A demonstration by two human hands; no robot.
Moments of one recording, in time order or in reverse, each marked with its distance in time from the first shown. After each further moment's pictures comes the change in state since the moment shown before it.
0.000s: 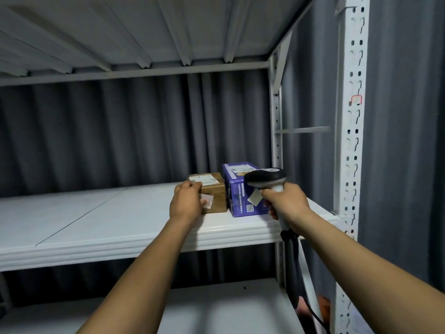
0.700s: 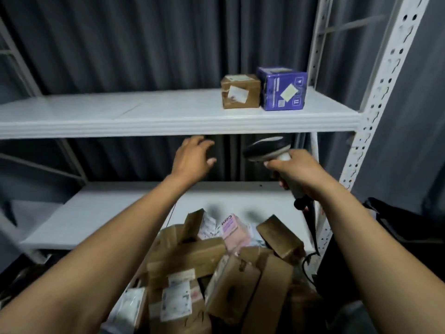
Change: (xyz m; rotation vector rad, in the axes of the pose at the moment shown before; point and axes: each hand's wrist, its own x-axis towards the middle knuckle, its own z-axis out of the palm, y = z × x) left_hand -0.209 -0.068 -0.046 0.068 -0.164 0.035; right_hand -0.199 0.035 0.009 -0.151 -0.385 0.117
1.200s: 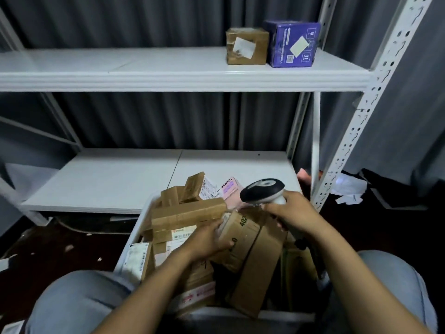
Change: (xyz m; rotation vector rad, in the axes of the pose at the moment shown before) left_hand -0.226 -0.008 0.124 -0.457 -0.702 -0.216; right_hand -0.099 0.109 0.053 -0.077 -0.153 0.229
